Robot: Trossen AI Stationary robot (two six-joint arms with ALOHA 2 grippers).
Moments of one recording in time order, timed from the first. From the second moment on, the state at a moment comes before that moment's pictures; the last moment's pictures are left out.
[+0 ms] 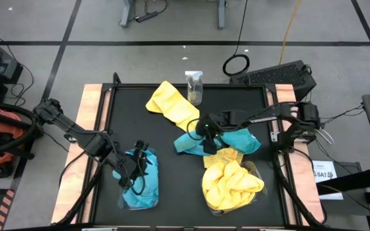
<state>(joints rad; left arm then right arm) -0.56 1.26 1.12 -0.80 -0.22 -0.01 -0.12 1.68 1.03 -0.35 -0.16 0.01</state>
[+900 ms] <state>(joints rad) -0.55 1.26 1.12 -0.78 -0.22 0.01 -0.06 1.94 1.21 -0.44 -0.01 -0.19</state>
